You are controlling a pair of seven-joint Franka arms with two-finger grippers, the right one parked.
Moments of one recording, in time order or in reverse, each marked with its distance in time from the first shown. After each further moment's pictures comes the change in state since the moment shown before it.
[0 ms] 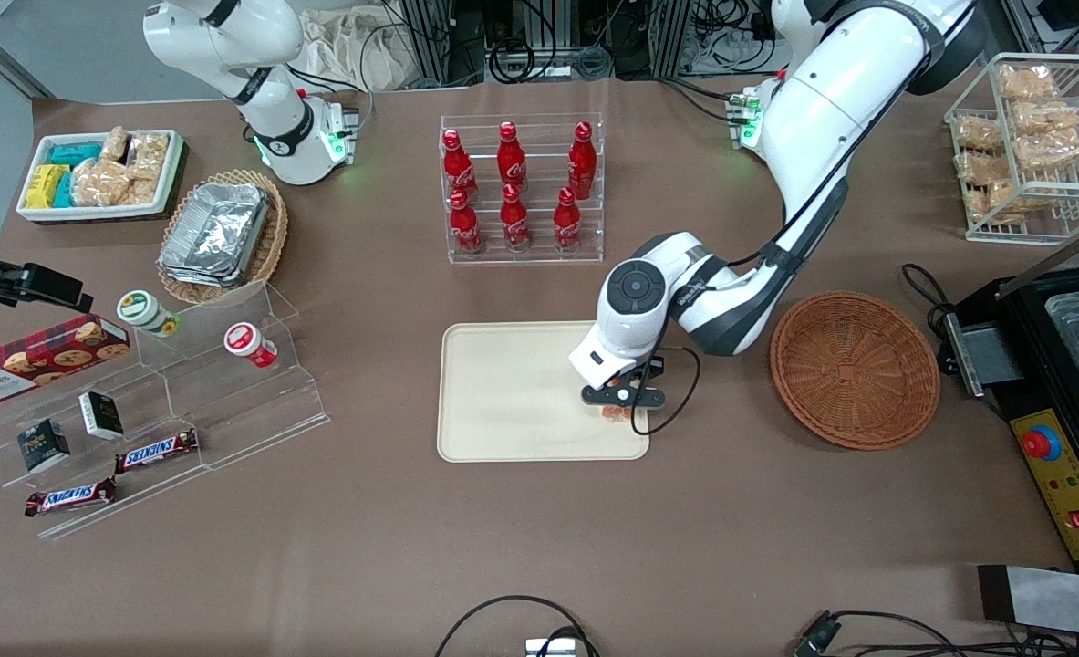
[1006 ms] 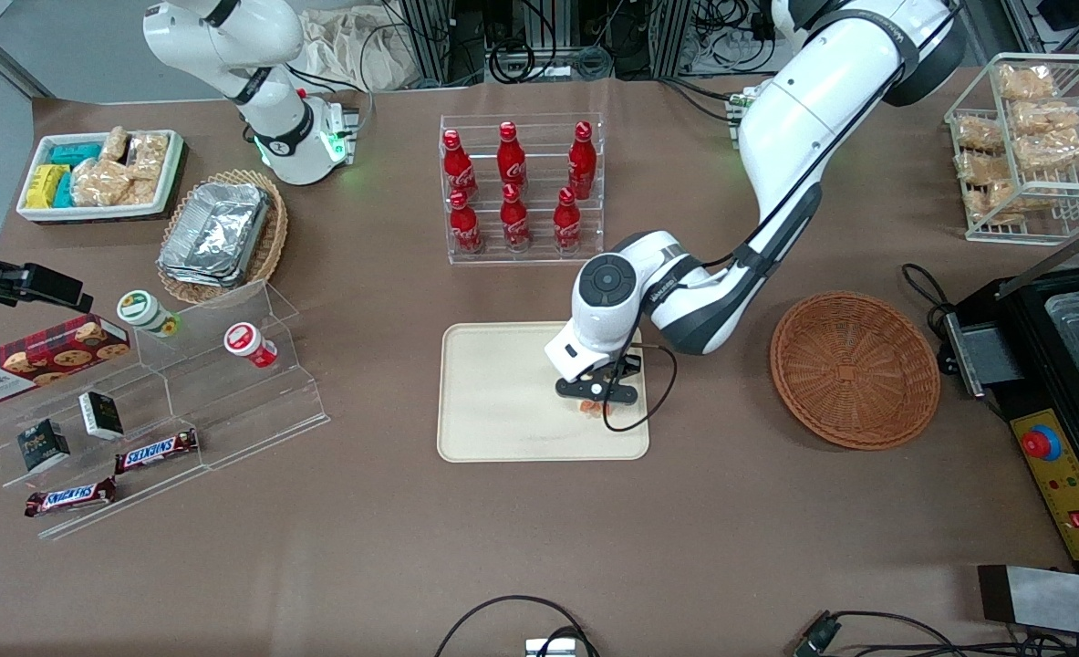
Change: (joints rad) arm -0.057 0.047 0.000 0.057 0.029 -0.005 -0.004
